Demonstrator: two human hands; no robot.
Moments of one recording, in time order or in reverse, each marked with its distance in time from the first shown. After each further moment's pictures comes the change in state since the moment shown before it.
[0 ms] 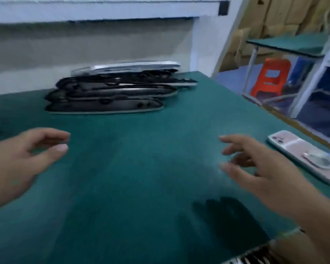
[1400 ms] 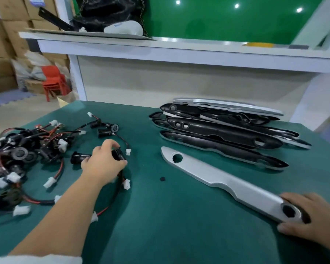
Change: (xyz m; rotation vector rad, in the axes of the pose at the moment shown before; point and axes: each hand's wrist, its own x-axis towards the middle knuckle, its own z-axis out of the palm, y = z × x) left_hand 0.011 -0.046 -0.042 0.052 0.266 -0.709; right_hand 0.155 0.051 0.092 -0.570 -0.306 0.066
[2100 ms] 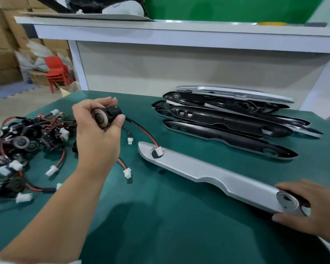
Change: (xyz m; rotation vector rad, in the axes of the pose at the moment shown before) left_hand -0.033 0.038 -0.021 -0.810 0.556 0.555; right_hand -0.006 -0.016 -0.001 0.088 0.018 -0.243
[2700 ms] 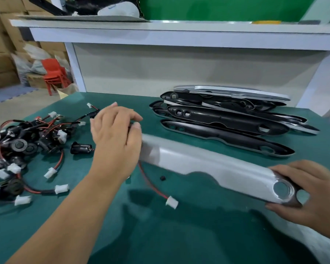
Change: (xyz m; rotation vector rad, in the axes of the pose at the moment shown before) left_hand -0.019 0.030 0.013 0.453 -0.271 0.060; right_hand -0.020 -0.071 -0.035 -0.012 0.256 -0.214
